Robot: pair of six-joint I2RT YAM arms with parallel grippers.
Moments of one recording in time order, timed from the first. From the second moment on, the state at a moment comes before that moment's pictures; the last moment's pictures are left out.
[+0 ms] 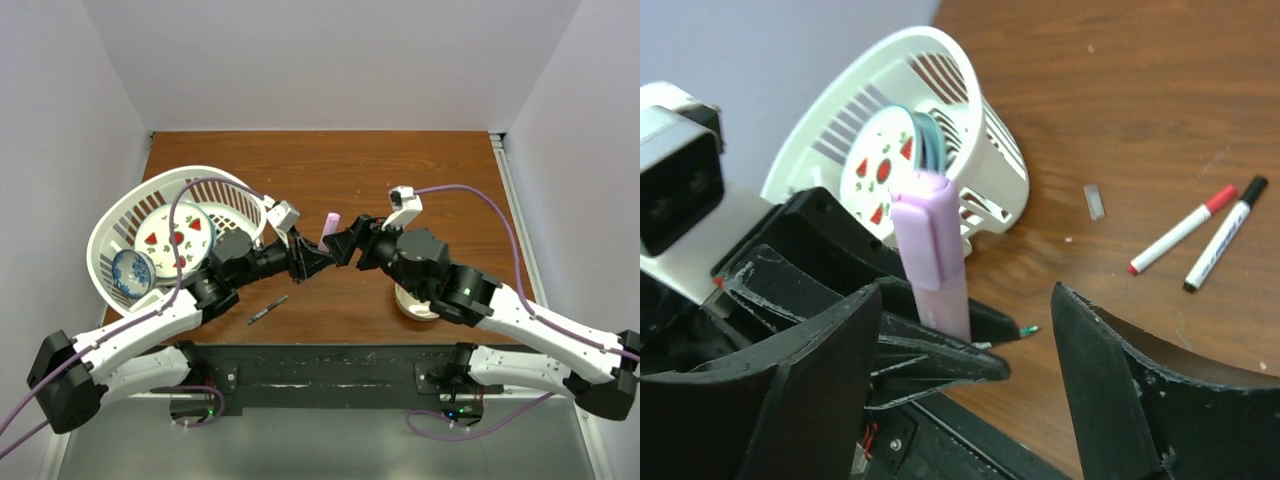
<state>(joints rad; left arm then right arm) -0.81 1.01 0.65 0.31 0.32 -0.46 1.06 0.98 0.98 -0.24 0.42 0.75</state>
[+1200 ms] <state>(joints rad) -0.81 0.93 0.53 0.61 0.73 -0.62 1.05 0.88 1.04 -0.18 -0.01 0.52</state>
